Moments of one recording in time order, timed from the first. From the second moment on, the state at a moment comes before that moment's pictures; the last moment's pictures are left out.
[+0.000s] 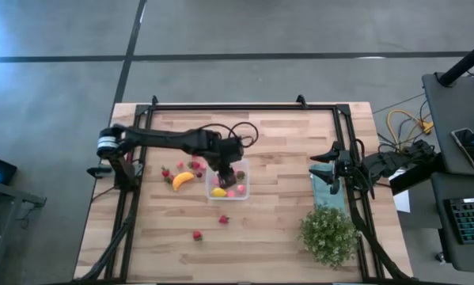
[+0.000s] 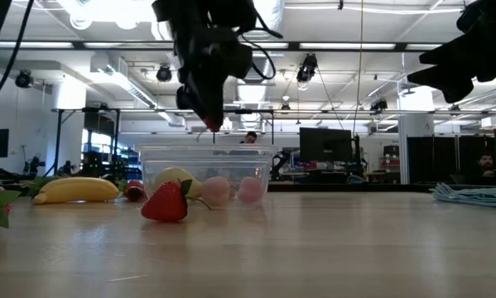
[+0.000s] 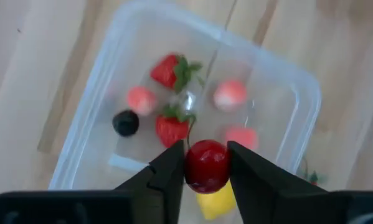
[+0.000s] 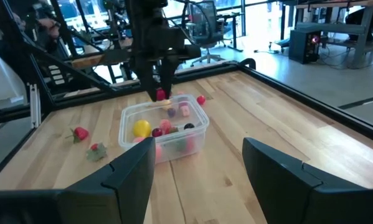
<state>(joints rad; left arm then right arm) 0.09 1.75 1.44 -0.87 0.10 -0.32 0.37 0.03 0.18 -0.28 0.55 0.23</state>
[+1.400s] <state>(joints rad) -0.10 1.70 1.36 -1.06 0.18 -0.17 0.37 0.03 0.18 -0.28 0.55 0.23</state>
